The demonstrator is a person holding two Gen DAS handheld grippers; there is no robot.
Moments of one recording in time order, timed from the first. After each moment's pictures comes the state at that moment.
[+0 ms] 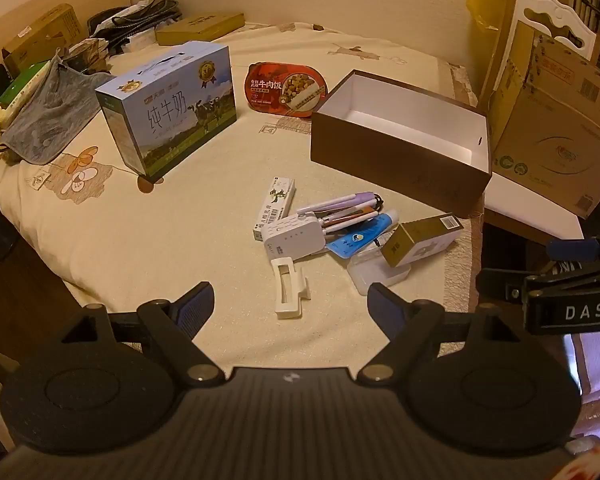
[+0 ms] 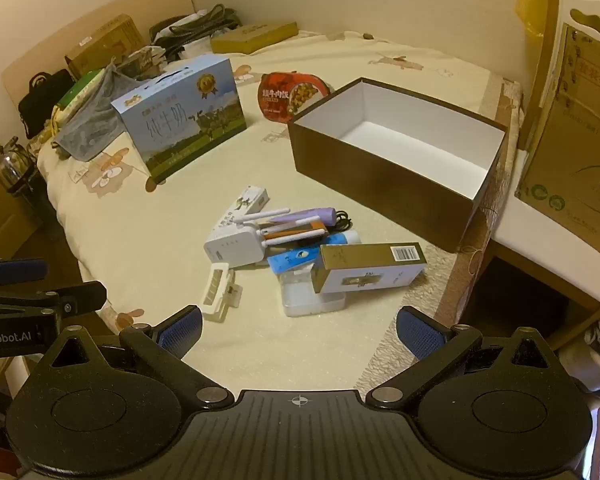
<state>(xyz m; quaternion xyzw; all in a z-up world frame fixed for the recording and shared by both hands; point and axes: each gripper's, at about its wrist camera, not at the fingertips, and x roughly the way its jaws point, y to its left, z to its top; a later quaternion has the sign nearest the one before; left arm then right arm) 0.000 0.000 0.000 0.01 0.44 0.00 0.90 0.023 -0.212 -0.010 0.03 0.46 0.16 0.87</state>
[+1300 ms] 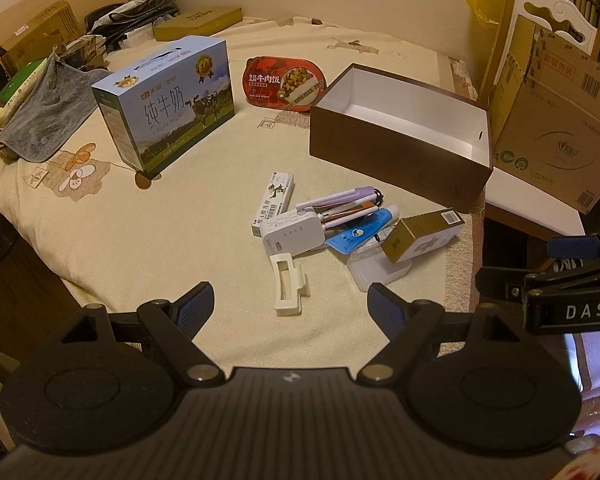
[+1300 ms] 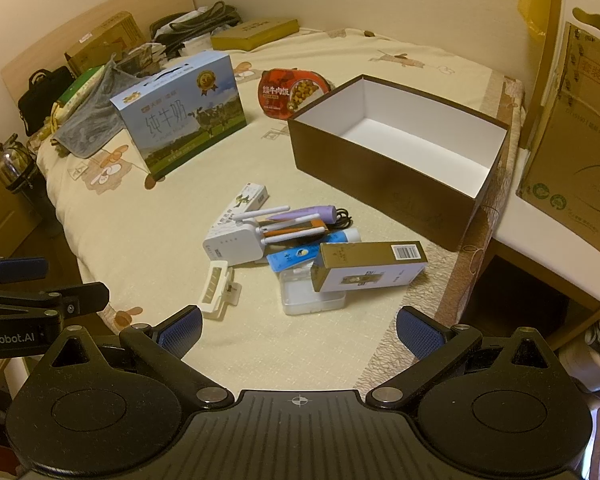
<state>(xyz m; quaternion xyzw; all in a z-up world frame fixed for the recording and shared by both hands) 0.000 0.000 0.000 0.01 0.44 0.00 0.90 0.026 -0.212 -0.012 0.03 0.46 0.16 0.87</state>
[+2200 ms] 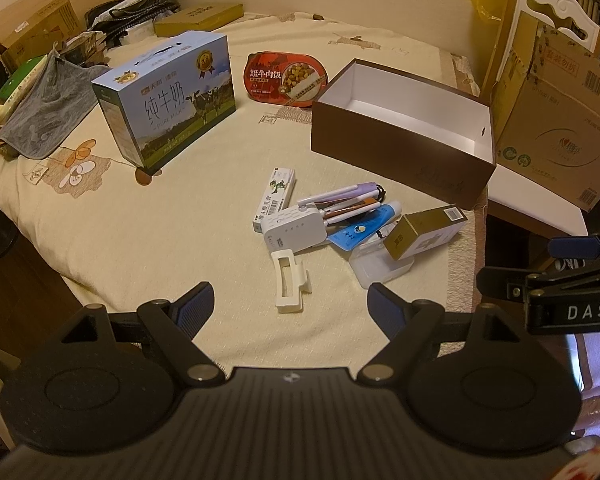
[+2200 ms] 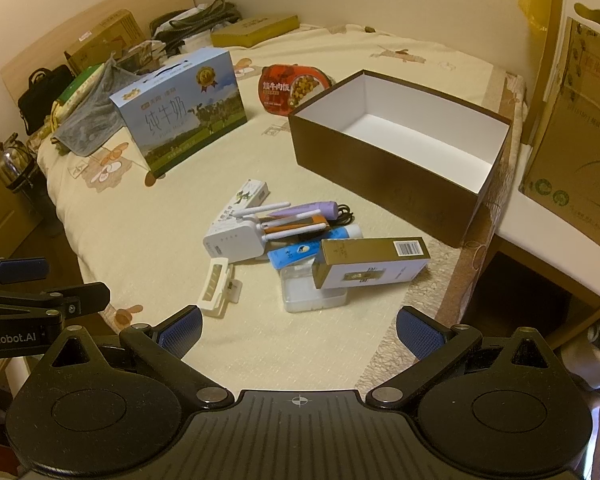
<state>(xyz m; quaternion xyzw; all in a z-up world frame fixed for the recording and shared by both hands) -0.004 -0.002 -0.021 0.01 0.45 0.00 0.89 0.028 -0.212 -0.016 0.03 0.46 0.16 0.87</state>
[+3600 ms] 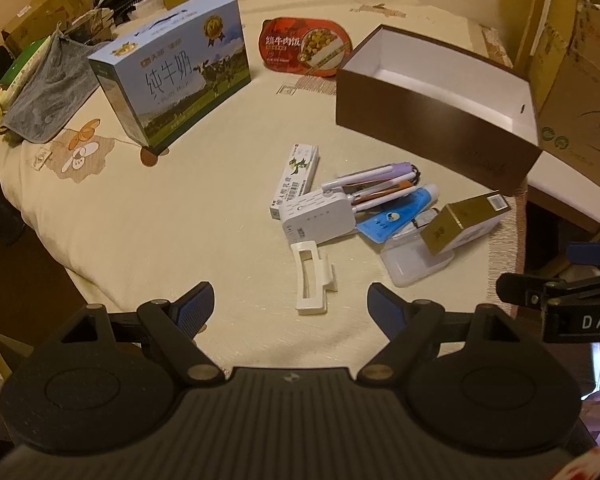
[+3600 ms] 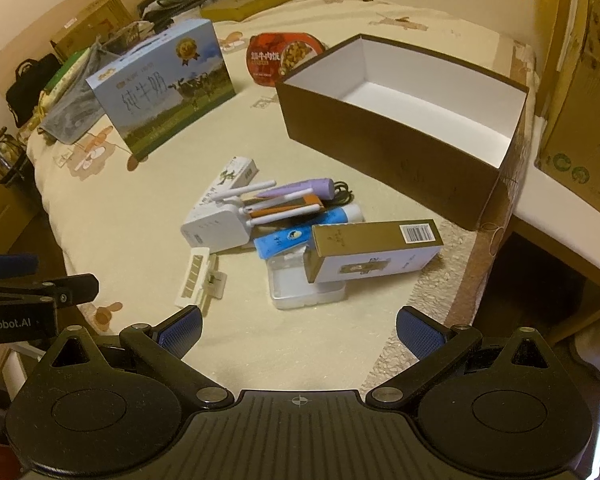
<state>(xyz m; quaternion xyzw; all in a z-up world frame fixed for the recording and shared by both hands) 0.056 0.003 -0.052 0.03 0.49 0.03 0.87 0.078 -0.213 -0.063 0.04 0.50 0.16 0.85</state>
